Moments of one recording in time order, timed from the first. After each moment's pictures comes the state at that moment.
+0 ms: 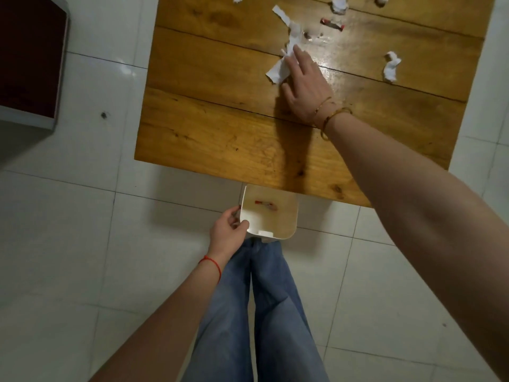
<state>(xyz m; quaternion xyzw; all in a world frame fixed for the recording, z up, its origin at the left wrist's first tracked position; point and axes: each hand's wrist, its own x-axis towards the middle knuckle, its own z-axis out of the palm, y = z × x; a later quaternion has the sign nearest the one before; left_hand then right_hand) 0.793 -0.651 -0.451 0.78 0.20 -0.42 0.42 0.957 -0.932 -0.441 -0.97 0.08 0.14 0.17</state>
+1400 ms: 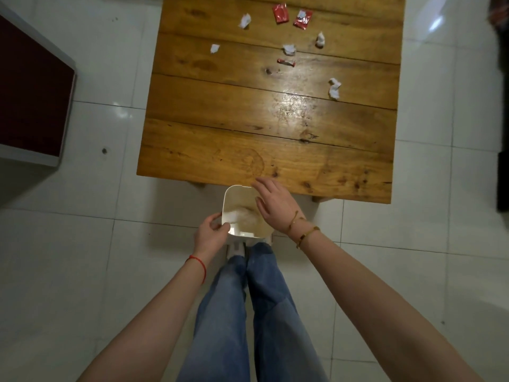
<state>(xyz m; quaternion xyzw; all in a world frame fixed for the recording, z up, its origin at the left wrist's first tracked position) 0.780 -0.637 -0.403 0.80 0.21 -0.40 0.39 0.751 -0.828 -0.390 -0.96 0.06 0.14 0.25</state>
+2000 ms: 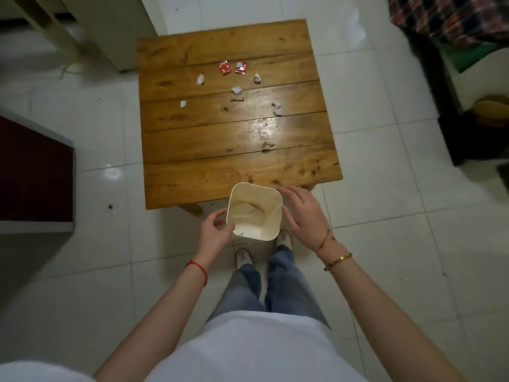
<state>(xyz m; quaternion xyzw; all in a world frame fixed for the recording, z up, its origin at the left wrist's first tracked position) 0.766 -0.654 -0.241 0.82 0.01 -0.41 0.40 0.626 -0.835 -0.231 -0.93 0.24 -0.04 0.28</state>
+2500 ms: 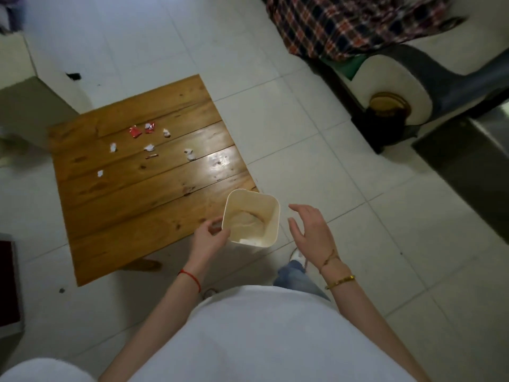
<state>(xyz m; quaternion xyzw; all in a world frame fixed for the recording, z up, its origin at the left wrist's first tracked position) 0.652 -0.835 -0.175 0.80 -0.13 -0.46 0.36 0.440 -0.952 -0.172 -0.84 0.45 -0.14 0.29</state>
